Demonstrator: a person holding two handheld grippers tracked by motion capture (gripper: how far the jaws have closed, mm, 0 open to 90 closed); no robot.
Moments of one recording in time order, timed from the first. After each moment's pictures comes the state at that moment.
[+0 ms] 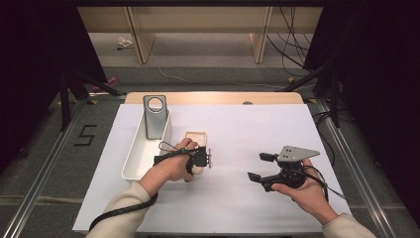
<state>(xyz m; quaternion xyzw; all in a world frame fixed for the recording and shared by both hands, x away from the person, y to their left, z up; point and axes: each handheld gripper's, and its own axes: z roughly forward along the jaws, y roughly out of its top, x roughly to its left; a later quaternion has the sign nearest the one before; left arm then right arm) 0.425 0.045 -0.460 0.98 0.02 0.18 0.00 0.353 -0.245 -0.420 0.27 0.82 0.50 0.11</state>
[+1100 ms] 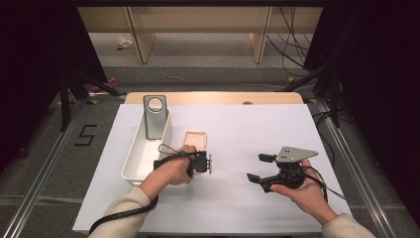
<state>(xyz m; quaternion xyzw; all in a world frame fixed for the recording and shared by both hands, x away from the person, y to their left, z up) 0.412 0.043 -0.461 0.99 0.01 0.14 0.00 0.352 -0.243 -0.422 0.27 0.82 0.49 0.11</state>
